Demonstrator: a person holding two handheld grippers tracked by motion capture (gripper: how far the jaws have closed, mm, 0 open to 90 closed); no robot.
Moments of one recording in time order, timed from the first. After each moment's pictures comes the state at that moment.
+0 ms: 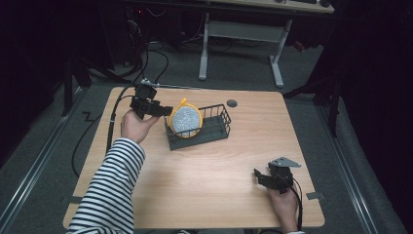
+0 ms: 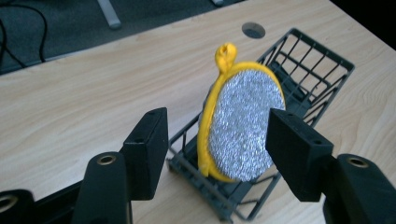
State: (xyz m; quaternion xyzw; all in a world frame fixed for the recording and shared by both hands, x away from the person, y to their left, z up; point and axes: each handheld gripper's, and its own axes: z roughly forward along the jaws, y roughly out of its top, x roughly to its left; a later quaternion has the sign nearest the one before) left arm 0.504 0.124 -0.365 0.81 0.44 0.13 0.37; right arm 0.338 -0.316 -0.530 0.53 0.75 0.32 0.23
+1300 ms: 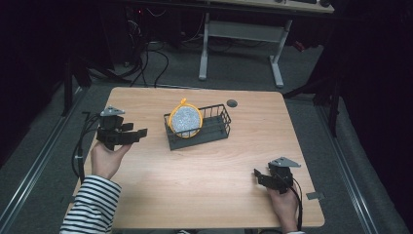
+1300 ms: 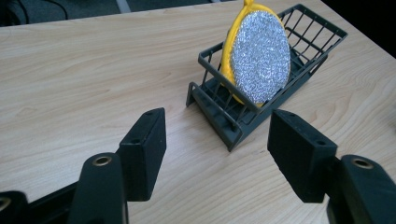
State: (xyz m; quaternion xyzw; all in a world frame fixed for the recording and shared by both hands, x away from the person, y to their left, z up) left arm 0.420 0.196 -0.390 0.77 0.47 0.14 0.41; right arm 0.338 -0.315 -0.530 0.53 0.75 0.32 0.23
